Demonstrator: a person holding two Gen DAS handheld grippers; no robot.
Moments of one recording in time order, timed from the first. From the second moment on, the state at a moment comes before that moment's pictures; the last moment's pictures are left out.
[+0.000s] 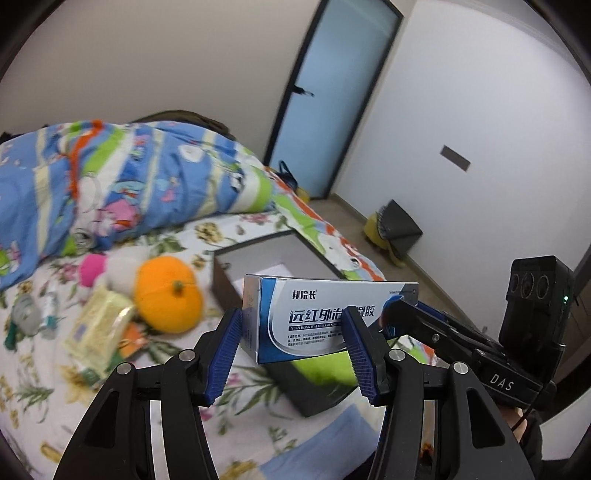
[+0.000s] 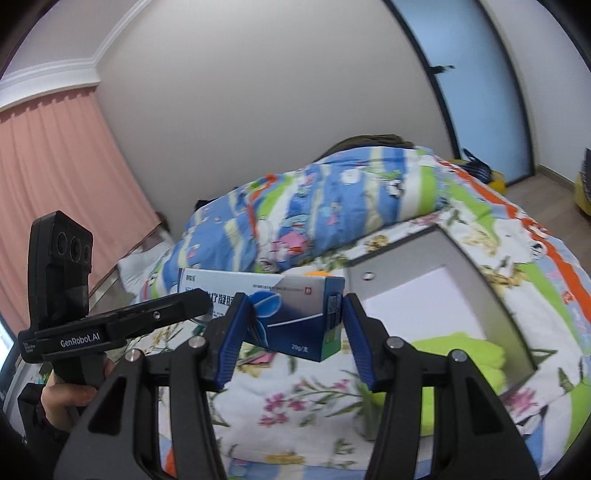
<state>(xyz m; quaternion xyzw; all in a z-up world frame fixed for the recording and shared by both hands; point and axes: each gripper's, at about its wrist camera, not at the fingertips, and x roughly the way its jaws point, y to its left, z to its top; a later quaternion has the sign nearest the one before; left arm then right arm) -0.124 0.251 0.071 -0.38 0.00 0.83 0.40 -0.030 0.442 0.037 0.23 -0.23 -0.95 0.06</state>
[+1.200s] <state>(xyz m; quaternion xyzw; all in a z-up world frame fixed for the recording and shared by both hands) -0.193 0.376 -0.056 -0.49 0.03 0.78 0.38 -0.085 0.551 -0.060 0.26 -0.26 -0.93 -0.03</state>
